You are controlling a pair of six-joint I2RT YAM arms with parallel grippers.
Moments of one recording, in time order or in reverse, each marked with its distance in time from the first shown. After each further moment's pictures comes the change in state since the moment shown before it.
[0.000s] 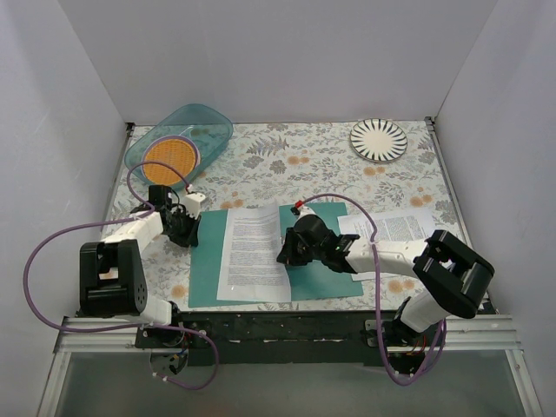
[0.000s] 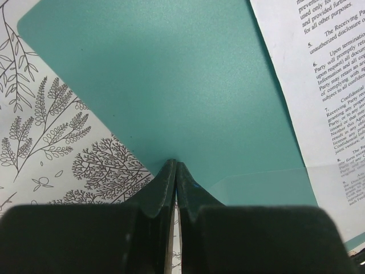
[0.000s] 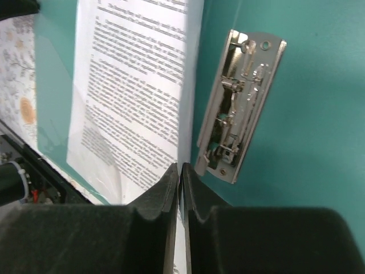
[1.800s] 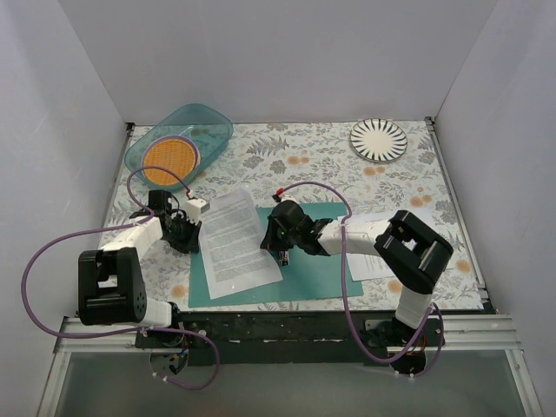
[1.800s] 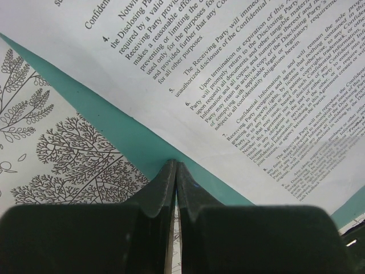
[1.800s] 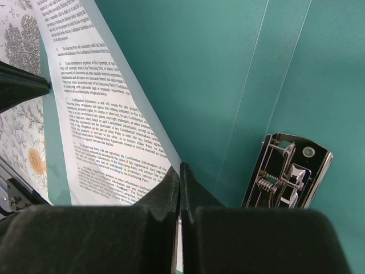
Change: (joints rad) left arm 0.000 -0.057 -0.044 -0.050 0.024 0.011; right arm -0.015 0.266 0.270 -0.036 0.026 0.000
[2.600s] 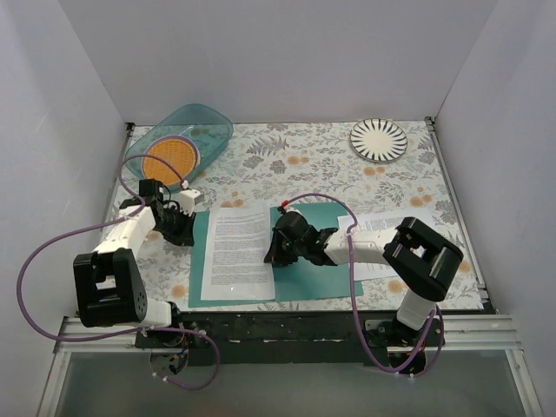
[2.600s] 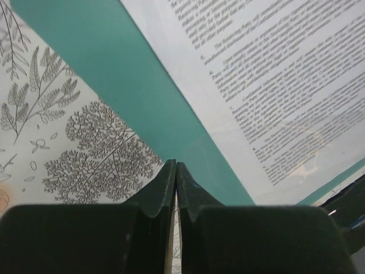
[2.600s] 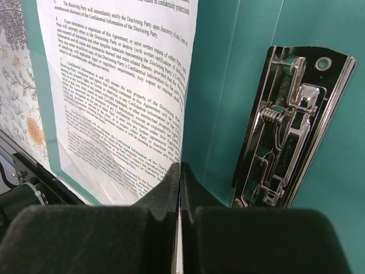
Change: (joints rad) left arm 0.042 -0.003 0.154 -0.198 0.043 0.044; right arm 0.044 -0.074 -0.105 -0.021 -0.033 0.102
